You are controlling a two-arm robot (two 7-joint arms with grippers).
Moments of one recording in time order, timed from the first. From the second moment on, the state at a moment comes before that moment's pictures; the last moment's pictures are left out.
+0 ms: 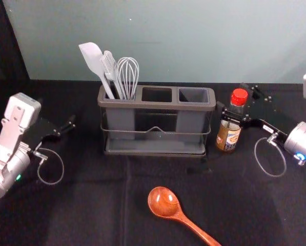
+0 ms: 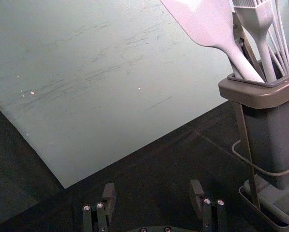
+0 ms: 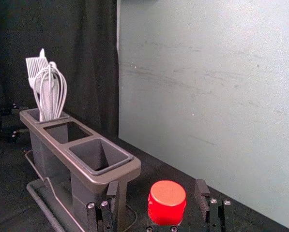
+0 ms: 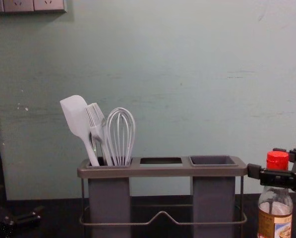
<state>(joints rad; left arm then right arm) -0.20 0.60 0.45 -1.41 -0.25 -0.12 0.03 0.33 0.49 -0.31 -1.30 0.43 -0.15 0.58</state>
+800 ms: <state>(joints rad) -0.20 0.60 0.45 -1.41 -0.25 -0.12 0.03 0.16 0.63 -0.22 -1.64 0.44 0.00 0.50</state>
